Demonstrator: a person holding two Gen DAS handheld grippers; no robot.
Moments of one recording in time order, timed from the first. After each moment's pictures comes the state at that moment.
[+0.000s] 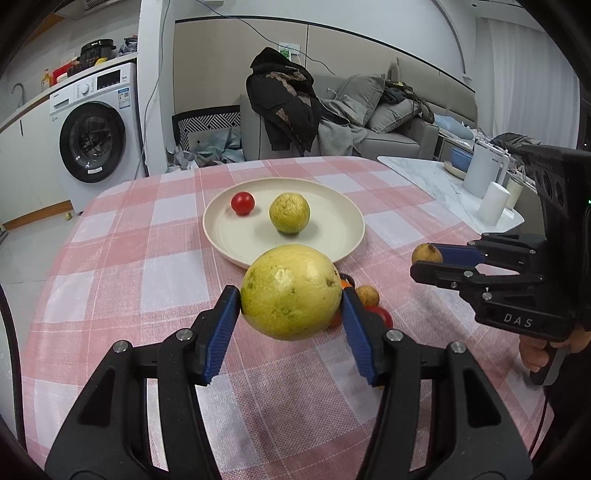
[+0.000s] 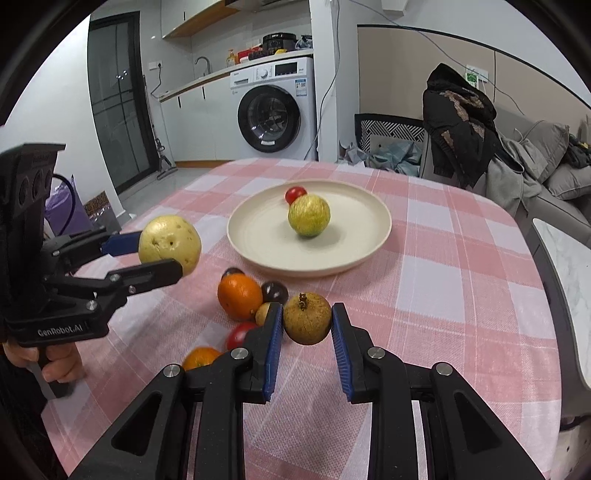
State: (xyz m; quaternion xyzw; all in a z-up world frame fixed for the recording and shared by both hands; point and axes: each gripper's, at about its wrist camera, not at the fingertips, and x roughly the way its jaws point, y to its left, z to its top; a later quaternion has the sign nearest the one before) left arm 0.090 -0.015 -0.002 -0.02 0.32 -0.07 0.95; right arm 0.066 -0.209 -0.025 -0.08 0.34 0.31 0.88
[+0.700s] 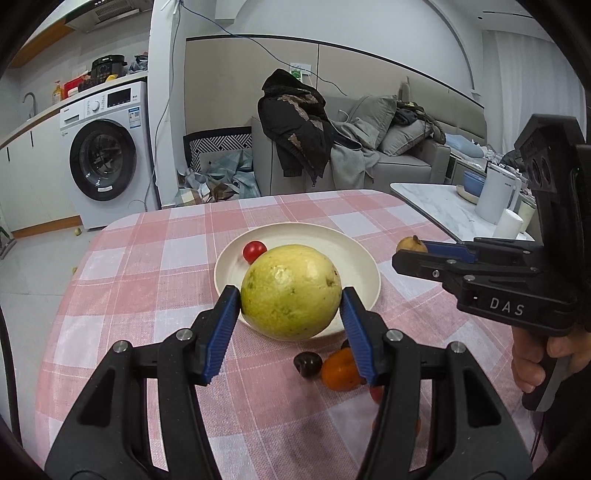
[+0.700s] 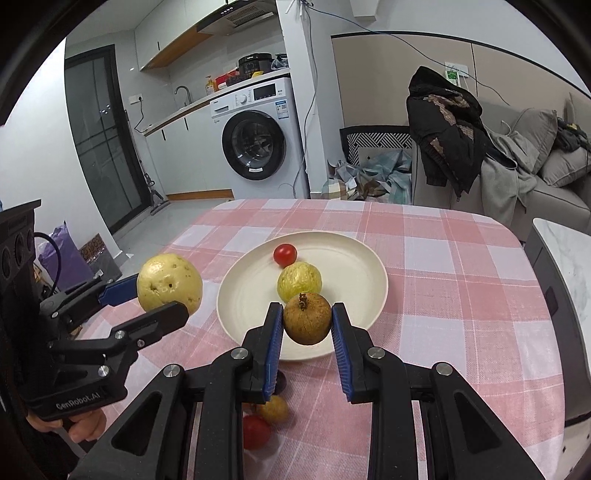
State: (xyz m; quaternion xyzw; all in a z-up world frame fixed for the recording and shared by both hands) left arm 0.123 -0.017 0.034 -0.02 0.28 -0.04 0.96; right arm 0.118 -0.189 0.011 -0.02 0.34 0.30 0.89
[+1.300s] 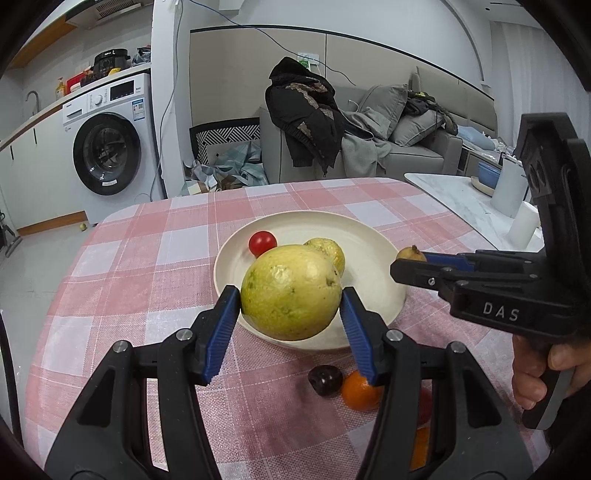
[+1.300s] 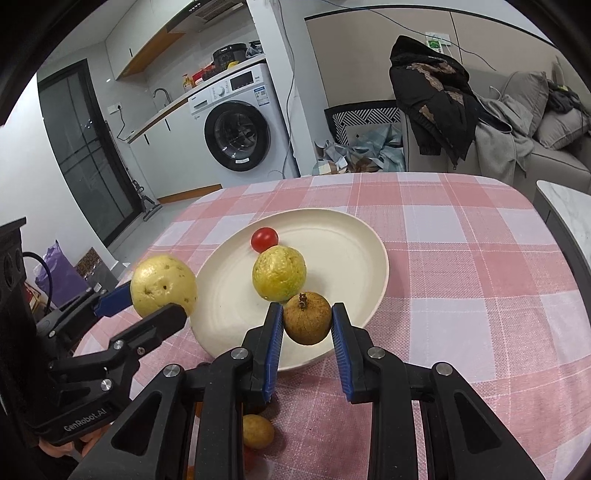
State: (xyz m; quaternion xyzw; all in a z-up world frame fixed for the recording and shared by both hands) left arm 0.168 -0.011 -0.003 -0.01 0.30 -0.02 0.95; right arm 0.149 -0.186 -0.024 0.02 0.38 0.28 0.88
